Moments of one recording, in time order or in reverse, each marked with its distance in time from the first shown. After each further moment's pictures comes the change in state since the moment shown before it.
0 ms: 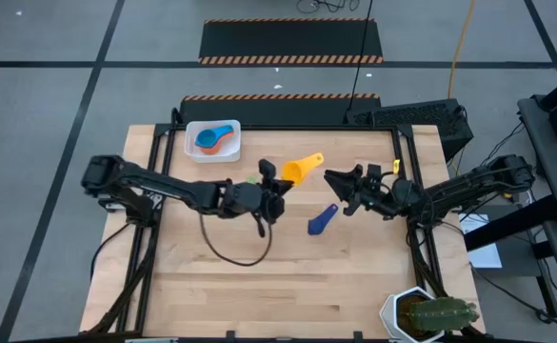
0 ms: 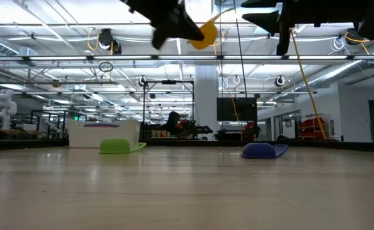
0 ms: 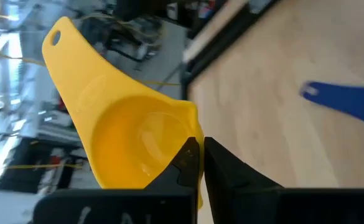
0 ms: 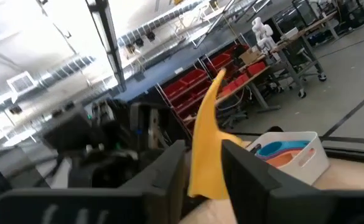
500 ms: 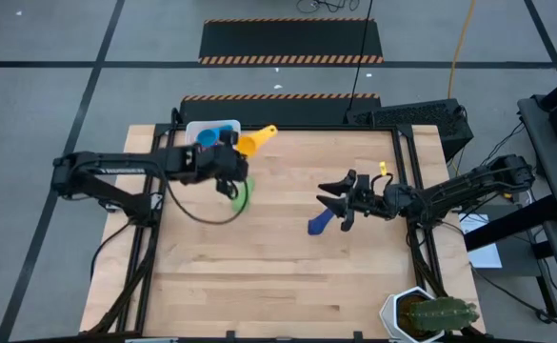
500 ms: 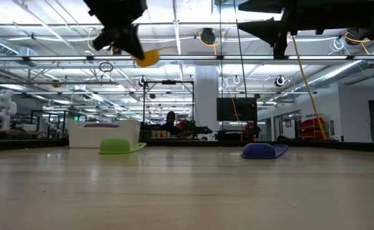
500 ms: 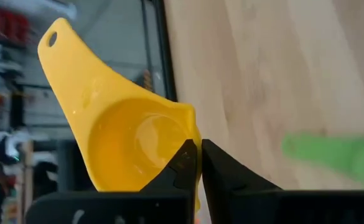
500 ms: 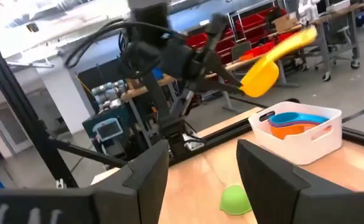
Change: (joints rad) left arm 0.239 -0.305 0.000 -0.712 0.097 -0.104; right arm 0.002 0.000 0.000 -0.172 -0.185 -0.120
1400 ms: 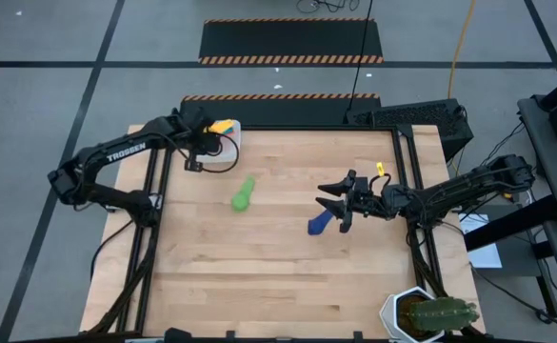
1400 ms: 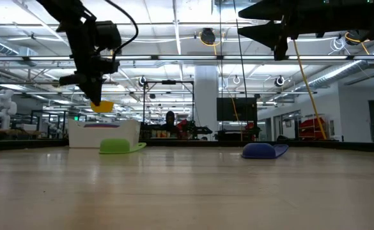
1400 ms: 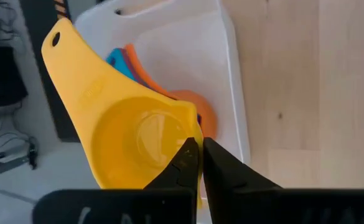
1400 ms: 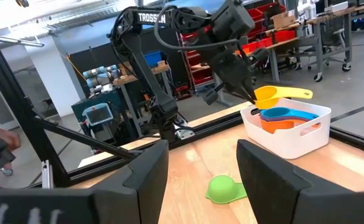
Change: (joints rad) left arm 0.609 -0.005 -0.157 -0.202 0.307 0.233; right arm 0.000 0.000 0.000 -0.052 0.001 -0.059
